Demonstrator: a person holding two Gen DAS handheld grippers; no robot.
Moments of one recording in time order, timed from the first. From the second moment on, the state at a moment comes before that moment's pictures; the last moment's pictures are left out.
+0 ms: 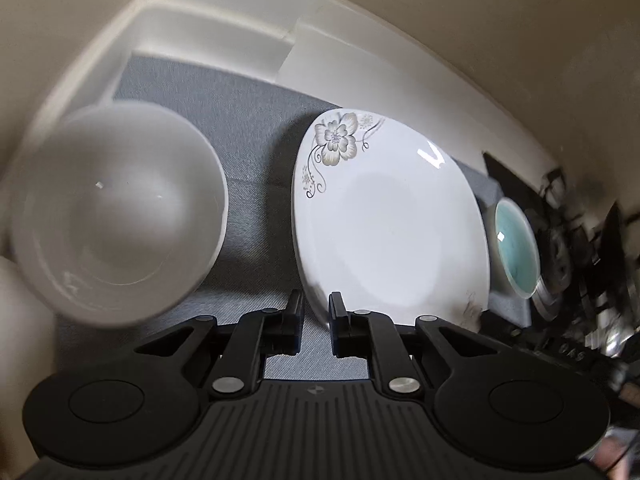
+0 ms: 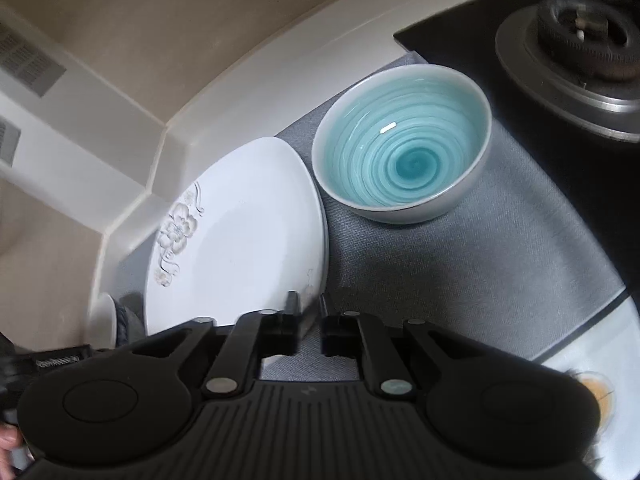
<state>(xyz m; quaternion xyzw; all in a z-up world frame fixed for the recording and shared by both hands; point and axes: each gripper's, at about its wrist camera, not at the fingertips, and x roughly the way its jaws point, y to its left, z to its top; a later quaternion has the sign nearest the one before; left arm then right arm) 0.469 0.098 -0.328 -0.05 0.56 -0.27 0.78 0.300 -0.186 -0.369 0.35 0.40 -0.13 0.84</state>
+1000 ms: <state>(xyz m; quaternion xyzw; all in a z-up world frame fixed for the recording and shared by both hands) 0.382 0.064 -0.317 0.02 0.61 -0.34 0.72 0.176 -0.186 -0.374 0.27 0.46 -0.11 0.84</state>
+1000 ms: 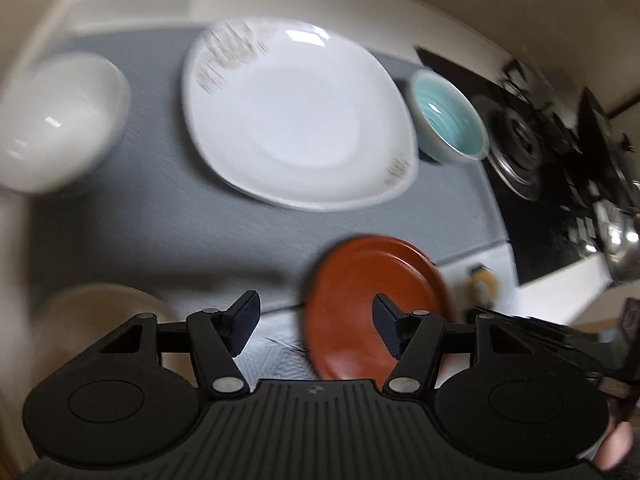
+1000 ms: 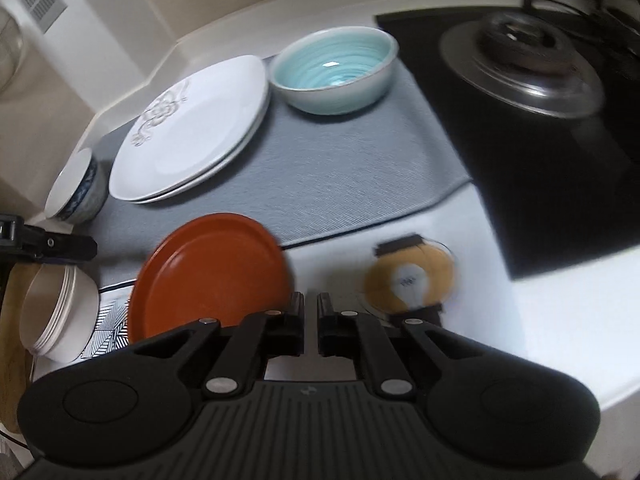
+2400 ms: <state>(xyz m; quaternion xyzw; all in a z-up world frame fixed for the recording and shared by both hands) 0.381 0.032 -0.372 0.07 0.66 -0.33 0.67 0.193 -0.161 -0.388 0.29 0.47 -0.10 0.83</state>
